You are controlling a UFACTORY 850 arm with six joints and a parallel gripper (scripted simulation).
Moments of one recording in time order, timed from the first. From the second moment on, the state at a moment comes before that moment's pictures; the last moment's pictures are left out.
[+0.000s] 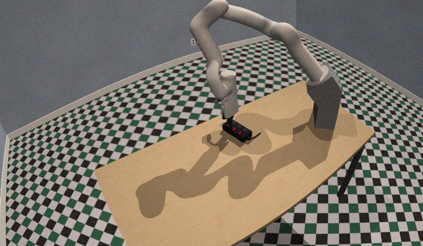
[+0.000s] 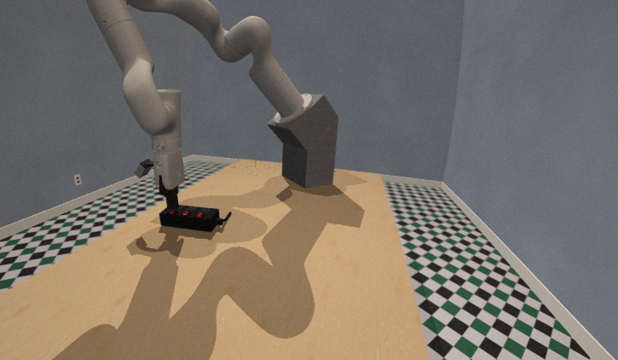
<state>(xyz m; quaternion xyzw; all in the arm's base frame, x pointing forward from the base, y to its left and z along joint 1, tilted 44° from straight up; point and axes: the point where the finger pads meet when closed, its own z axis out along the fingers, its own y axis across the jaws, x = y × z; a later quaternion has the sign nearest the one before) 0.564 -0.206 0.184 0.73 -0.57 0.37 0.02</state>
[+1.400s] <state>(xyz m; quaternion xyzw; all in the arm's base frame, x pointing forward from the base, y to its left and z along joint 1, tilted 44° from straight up) 0.569 -0.210 0.177 0.73 -0.57 0.37 0.02</state>
